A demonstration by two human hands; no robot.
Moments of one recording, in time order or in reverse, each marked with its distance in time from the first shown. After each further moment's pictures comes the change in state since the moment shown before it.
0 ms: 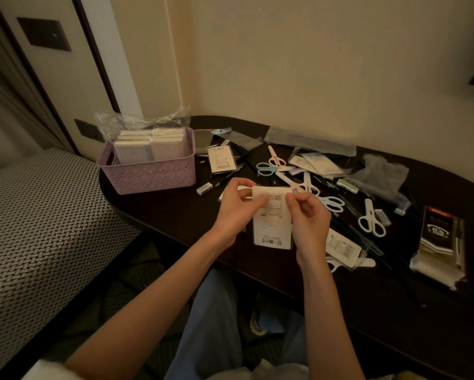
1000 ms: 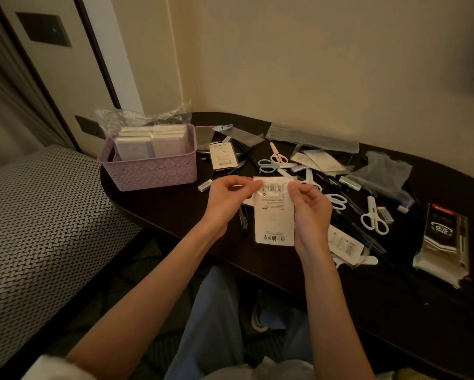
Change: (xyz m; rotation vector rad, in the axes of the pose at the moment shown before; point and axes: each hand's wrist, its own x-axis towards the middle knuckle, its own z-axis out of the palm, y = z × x) left_hand 0.010 0.000 -0.016 -0.018 0.077 0.025; right_hand 0.003 -0.013 0.007 0.153 -0.006 0.108
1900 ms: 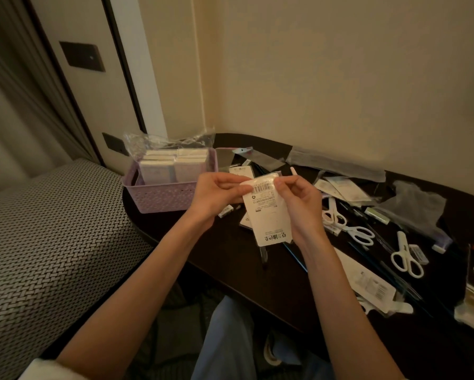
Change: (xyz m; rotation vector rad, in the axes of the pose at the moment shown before) left_hand 0.039 0.046 -0.062 0.033 -0.010 0.049; right_hand 0.045 -0.021 0.067 -0.083 -0.253 -0.014
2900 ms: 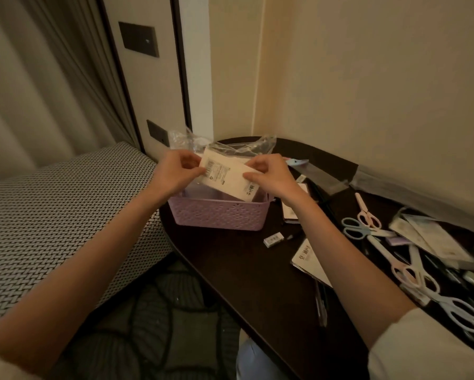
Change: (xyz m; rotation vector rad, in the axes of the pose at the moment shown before) left_hand 0.099 -0.027 -0.186 0.555 0.315 0.064; right_hand 0.151 0.032 0.171 -0.667 -0.546 -0.195
